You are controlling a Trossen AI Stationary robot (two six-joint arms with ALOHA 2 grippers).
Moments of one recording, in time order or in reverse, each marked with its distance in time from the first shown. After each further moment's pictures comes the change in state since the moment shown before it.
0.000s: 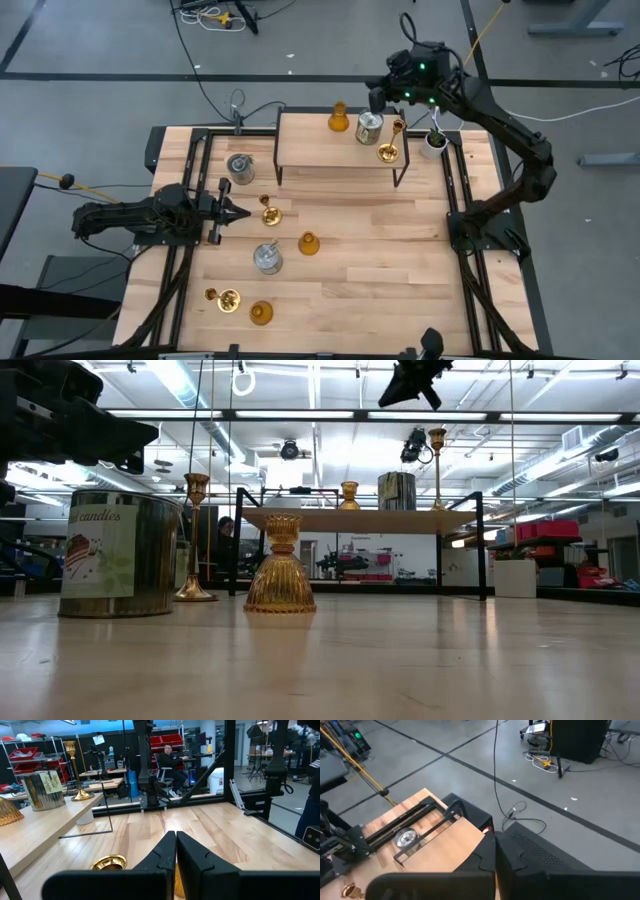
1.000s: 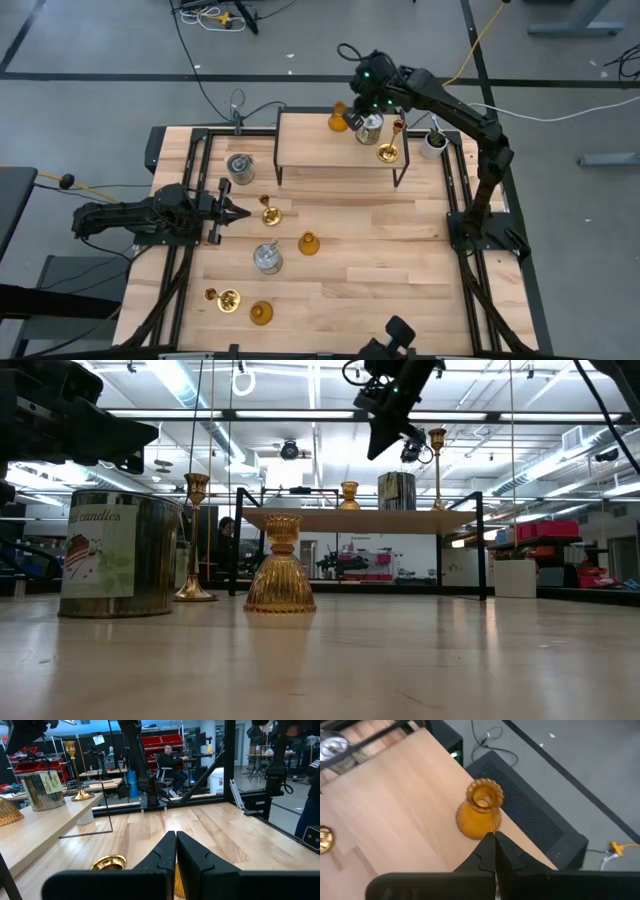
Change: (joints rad) left arm 0.000 0.000 0.000 0.000 0.000 0.000; right arm 0.048 0.341 0.269 -0.393 0.145 -0.136
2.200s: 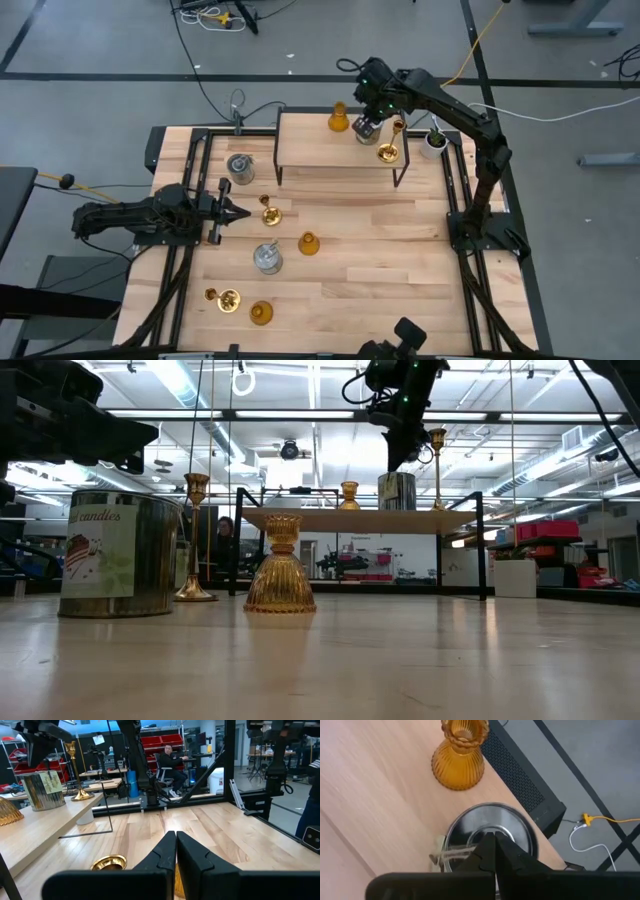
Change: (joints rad) left arm 0.000 0.000 0.000 0.000 0.000 0.000; right arm -0.010 0.016 0.000 -0.189 0.066 -0.075
